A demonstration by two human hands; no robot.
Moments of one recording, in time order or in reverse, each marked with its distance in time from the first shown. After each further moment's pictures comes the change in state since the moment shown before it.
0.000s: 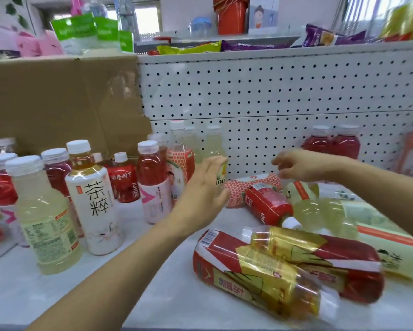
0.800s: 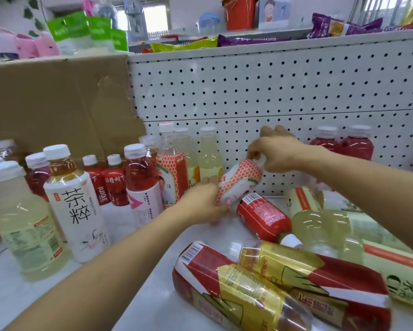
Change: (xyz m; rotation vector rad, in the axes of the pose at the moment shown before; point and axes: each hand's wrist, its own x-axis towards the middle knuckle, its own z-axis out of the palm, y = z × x) left_hand 0.043 -0.015 0.033 0.249 -0.450 -0.237; right_hand 0.045 -0.024 -0.014 -0.467 0.235 -0.300
